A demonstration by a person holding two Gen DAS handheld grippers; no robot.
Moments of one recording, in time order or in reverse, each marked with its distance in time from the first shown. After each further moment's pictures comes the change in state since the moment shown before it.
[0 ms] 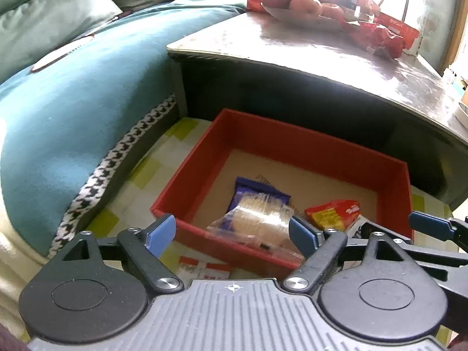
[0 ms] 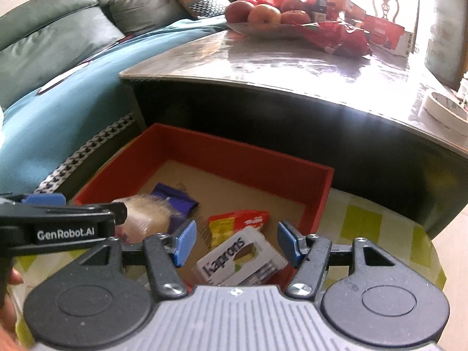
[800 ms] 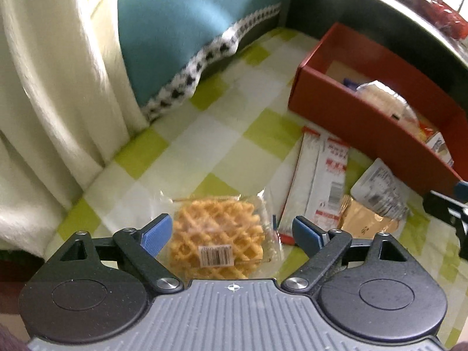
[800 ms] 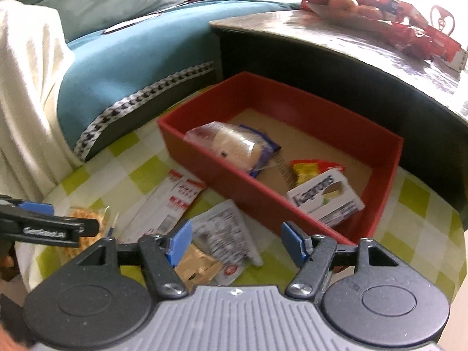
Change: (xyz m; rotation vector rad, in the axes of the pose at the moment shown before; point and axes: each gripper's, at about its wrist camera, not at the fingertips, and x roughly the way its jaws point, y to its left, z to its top) left arm -0.011 0.126 -0.104 -0.186 0.248 0.059; right arm -0.024 0.069 -0.056 -0.197 0.089 0.129
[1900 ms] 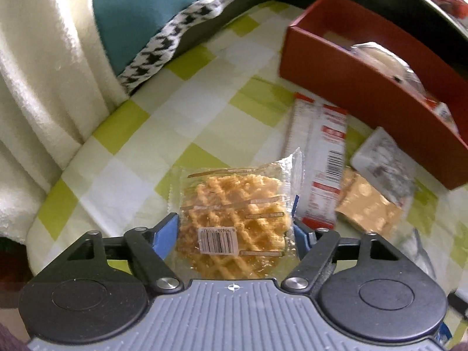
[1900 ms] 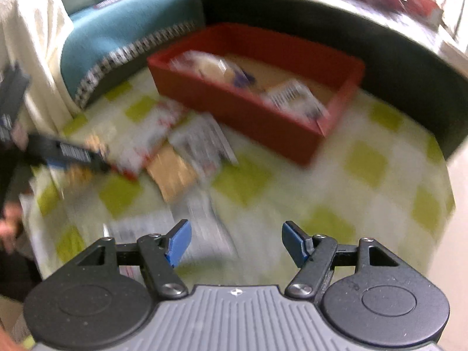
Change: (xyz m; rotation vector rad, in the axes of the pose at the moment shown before) left arm 0.016 -0.014 -0.024 0.053 0.028 -0.006; right arm -0.041 -0.026 -0.088 0.066 0.130 -0.021
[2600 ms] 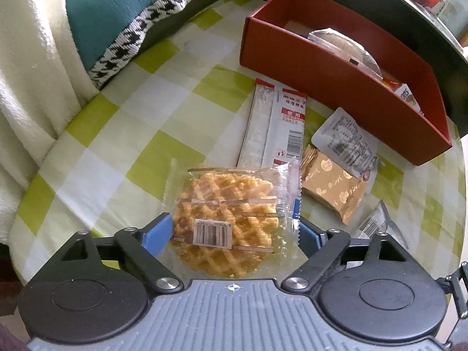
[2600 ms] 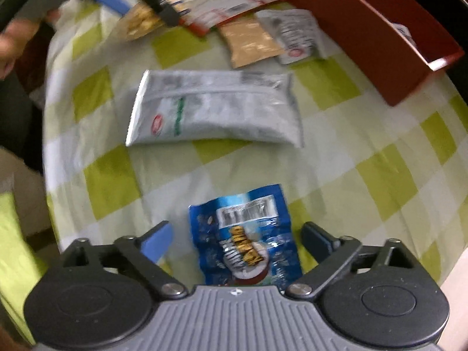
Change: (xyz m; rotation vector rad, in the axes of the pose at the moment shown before) left arm -0.008 -0.004 -0.009 0.050 0.032 -0.122; right arm 0.039 0.040 -0.051 -0.443 0.289 0.087
